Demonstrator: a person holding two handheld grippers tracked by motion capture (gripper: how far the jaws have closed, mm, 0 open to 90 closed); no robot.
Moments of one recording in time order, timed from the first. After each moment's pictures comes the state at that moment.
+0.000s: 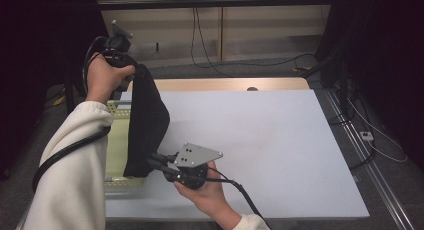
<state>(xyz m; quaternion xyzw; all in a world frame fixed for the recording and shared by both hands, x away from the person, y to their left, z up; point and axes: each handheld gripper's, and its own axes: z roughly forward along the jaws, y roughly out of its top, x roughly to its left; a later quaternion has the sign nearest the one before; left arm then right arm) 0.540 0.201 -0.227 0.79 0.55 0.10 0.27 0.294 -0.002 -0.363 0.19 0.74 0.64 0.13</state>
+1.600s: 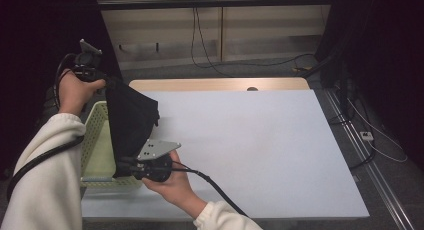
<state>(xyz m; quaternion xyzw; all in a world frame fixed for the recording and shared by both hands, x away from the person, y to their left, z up) 0.545 0.295 -0.266 0.76 0.58 0.13 0.25 0.330 0.078 -0.391 0.17 0.76 0.63 0.05</state>
